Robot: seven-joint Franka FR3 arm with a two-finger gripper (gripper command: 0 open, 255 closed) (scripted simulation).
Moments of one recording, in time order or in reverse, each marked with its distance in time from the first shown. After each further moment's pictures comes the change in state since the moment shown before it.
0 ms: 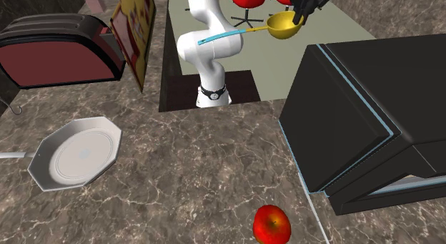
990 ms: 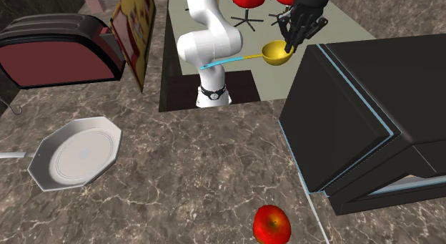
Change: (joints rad) arm 0.027 -0.086 0.025 -0.258 0.037 0.173 -0.007
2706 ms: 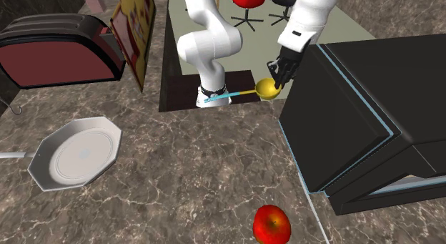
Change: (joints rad) arm 0.042 -0.037 0.097 -0.360 0.090 0.324 0.002
